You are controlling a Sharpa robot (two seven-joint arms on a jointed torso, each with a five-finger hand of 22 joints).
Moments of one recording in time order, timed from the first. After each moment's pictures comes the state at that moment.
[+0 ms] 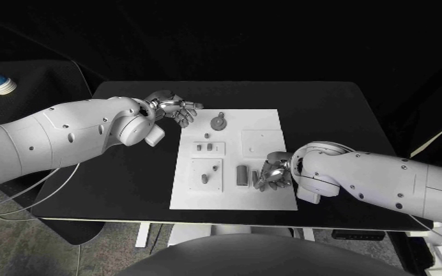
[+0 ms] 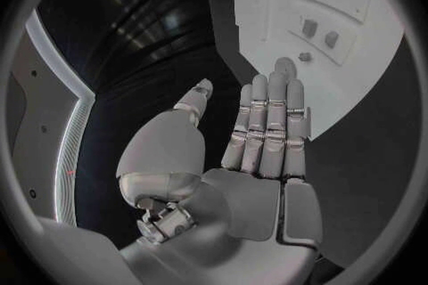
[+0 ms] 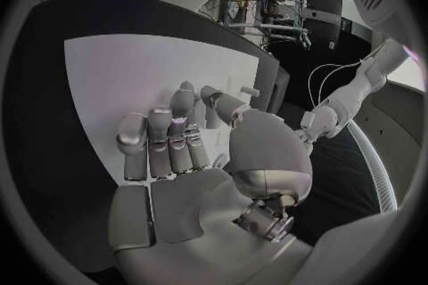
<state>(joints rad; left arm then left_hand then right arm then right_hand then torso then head) 1.25 -0.77 -0.23 1.26 -0.39 -0.16 0.01 1.00 -0.08 0.21 -0.07 0.19 1.01 0.15 0.31 0.52 1.21 0.12 0.34 0.34 1.18 0.10 0.32 0.94 0.07 0.74 0.03 1.09 0.34 1.09 -0.71 -0.23 1.50 -0.94 0.02 -0.48 0.97 -0.12 0.62 -0.14 0.19 1.09 0.13 0.37 0.56 1.19 0.03 1.08 0.55 1.12 -0.03 1.32 0.82 0.17 0.99 -0.02 1.66 0.89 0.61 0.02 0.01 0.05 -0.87</state>
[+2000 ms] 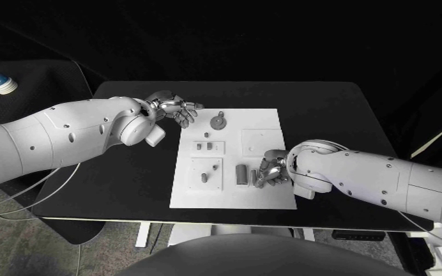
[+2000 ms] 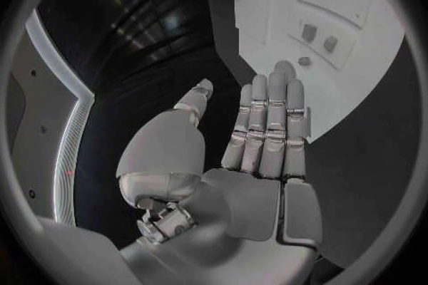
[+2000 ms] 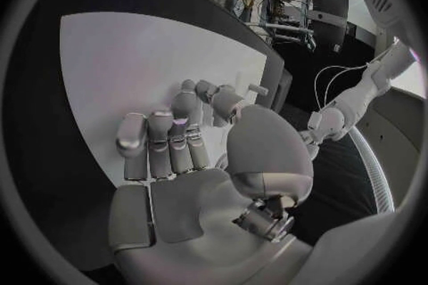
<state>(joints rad) 1.25 -0.77 -0.23 1.26 -0.39 -0.15 0.00 1.00 -0.08 0.22 -0.07 0.19 1.01 0.15 0.31 0.52 1.21 0.12 0.34 0.34 1.18 0.10 0.32 0.94 0.07 0.74 0.03 1.09 0.34 1.07 -0.65 -0.22 1.40 -0.97 0.03 -0.45 1.06 -0.05 0.68 -0.15 0.20 1.13 0.12 0.39 0.58 1.24 0.01 1.09 0.55 1.15 -0.05 1.32 0.82 0.17 1.01 -0.04 1.66 0.92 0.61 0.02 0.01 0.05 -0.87</state>
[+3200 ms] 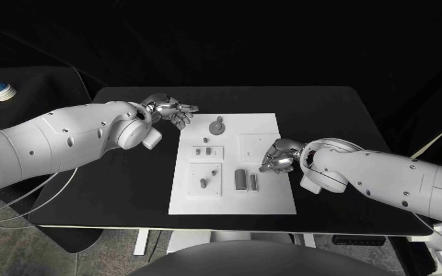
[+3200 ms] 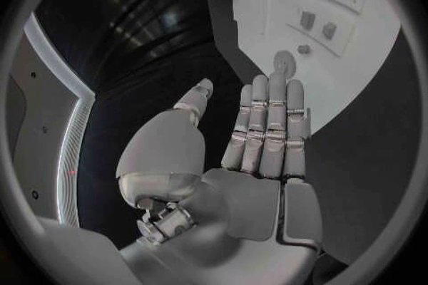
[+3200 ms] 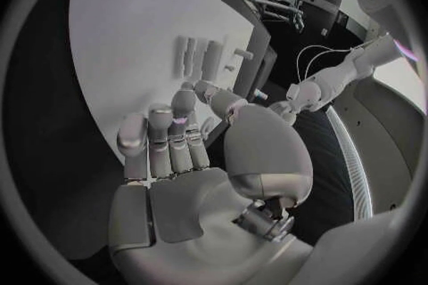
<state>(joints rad) 1.25 -0.76 -0.23 1.22 -0.38 -0.17 0.03 1.01 -0.09 0.23 -0.08 0.19 1.00 0.15 0.31 0.52 1.18 0.13 0.33 0.33 1.13 0.11 0.30 0.93 0.07 0.71 0.04 1.07 0.34 1.08 -0.74 -0.18 1.40 -0.95 -0.12 -0.23 1.07 -0.13 0.62 -0.13 0.19 1.06 0.14 0.35 0.57 1.20 0.03 1.07 0.53 1.13 -0.03 1.30 0.82 0.17 1.01 -0.04 1.66 0.92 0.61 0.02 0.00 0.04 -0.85</state>
